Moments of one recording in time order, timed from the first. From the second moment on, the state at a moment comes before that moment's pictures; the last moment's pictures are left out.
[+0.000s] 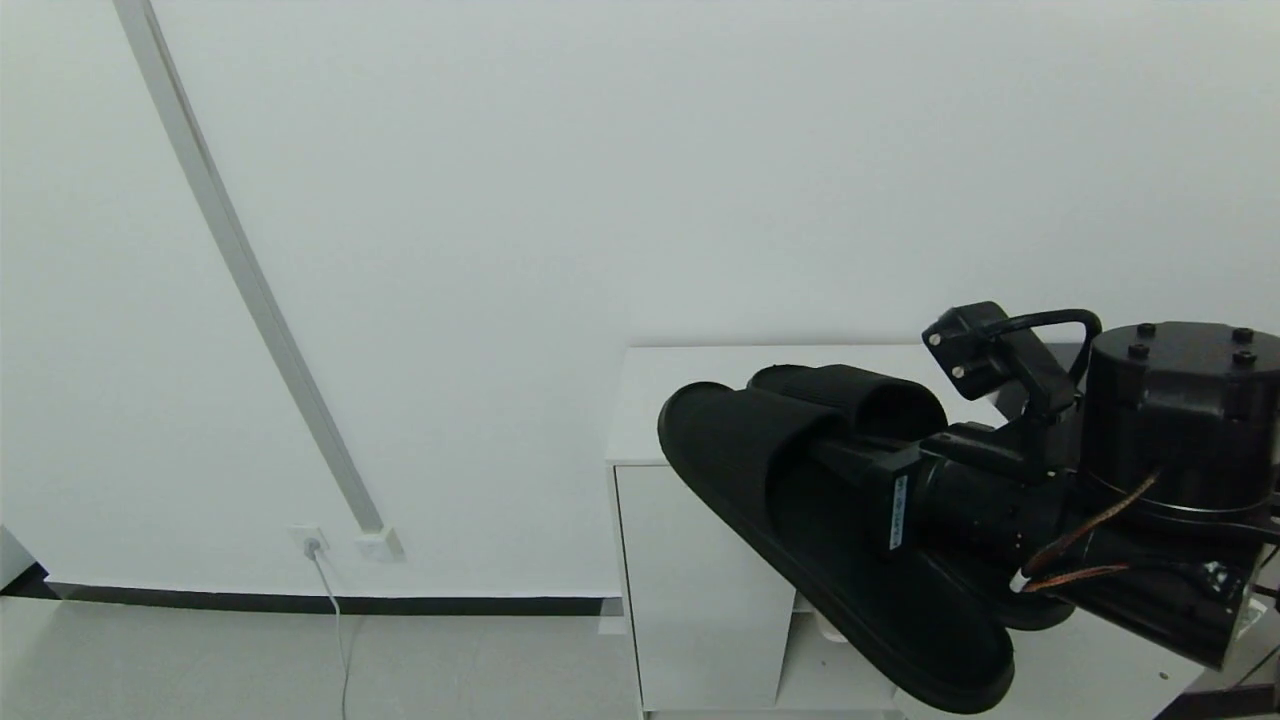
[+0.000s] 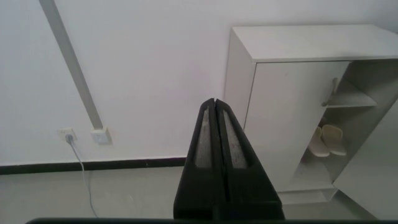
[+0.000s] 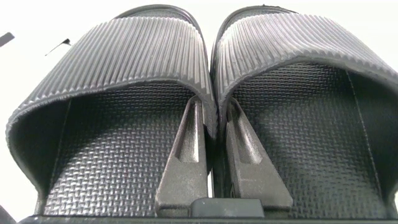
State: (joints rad) left arm 0.00 0.00 0.00 0.00 -0.02 0.00; right arm 0.79 1.53 -0.75 -0.60 -0.18 0.17
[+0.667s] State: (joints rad) left arm 0.00 0.00 0.00 0.00 -0.02 0.00; right arm 0.80 1.53 -0.73 -0.60 -0.18 0.17
